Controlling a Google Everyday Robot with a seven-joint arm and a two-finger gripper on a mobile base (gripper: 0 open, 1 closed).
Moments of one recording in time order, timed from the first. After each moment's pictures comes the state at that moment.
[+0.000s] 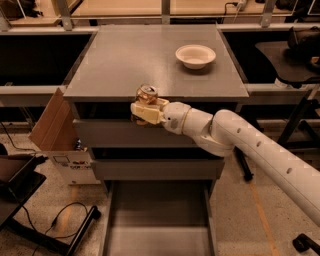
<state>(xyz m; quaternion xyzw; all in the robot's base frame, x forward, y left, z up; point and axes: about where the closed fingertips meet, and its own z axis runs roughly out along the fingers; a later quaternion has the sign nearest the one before) 0.657 0.046 0.821 -0.28 0.62 0.46 0.57</state>
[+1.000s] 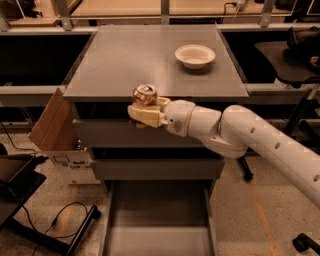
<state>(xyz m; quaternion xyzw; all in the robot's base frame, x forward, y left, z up) 0.601 0.050 0.857 -0.33 0.62 0.44 0.56</state>
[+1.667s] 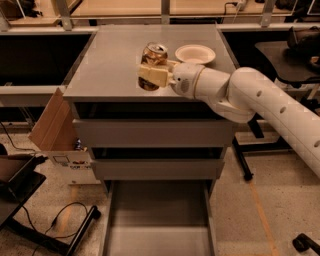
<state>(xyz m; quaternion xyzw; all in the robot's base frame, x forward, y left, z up) 0.671 0.017 0.934 -0.29 0.63 0.41 0.59</state>
